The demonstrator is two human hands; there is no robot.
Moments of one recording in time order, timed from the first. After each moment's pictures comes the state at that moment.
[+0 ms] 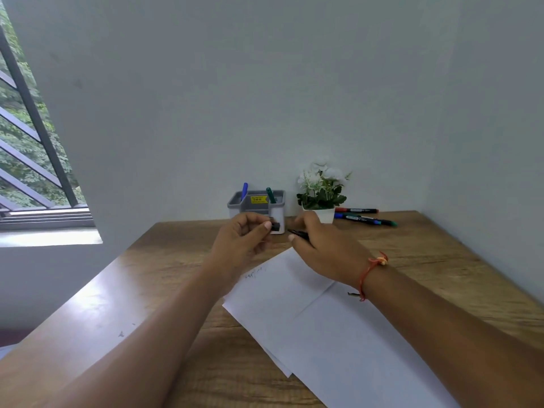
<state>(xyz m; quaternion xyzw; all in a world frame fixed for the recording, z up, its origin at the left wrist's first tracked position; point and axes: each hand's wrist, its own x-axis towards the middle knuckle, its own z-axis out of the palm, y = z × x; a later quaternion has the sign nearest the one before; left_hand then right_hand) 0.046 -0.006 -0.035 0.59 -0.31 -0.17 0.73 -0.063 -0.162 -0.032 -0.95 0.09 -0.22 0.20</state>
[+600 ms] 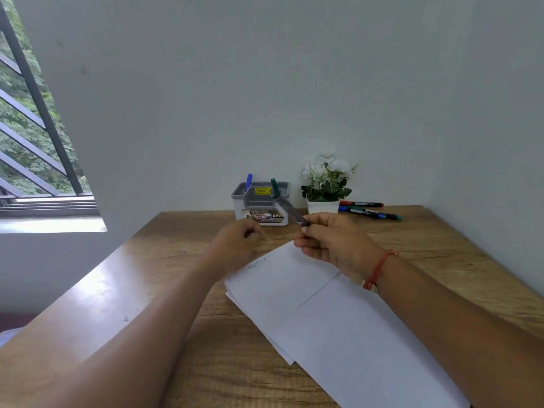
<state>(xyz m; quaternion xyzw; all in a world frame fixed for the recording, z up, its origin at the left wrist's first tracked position) 0.077 0.001 -0.047 0.85 -0.37 -0.03 0.38 -0.065 -0.160 -0.035 -0.64 0.15 -0.16 0.73</state>
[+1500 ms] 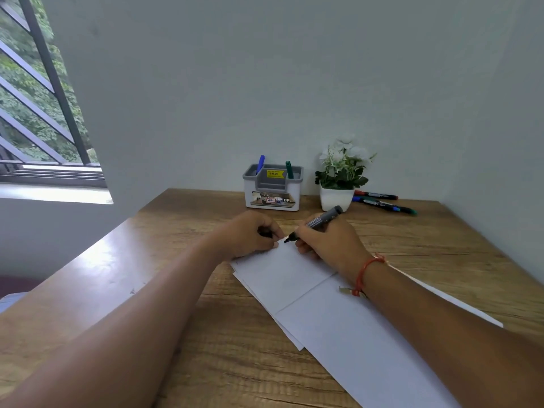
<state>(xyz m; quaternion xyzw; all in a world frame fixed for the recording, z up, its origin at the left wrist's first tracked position) 0.091 0.007 -0.056 0.83 -0.45 -0.12 0.31 -0.038 -0.148 -0.068 -0.83 0.19 -0.20 0.48</state>
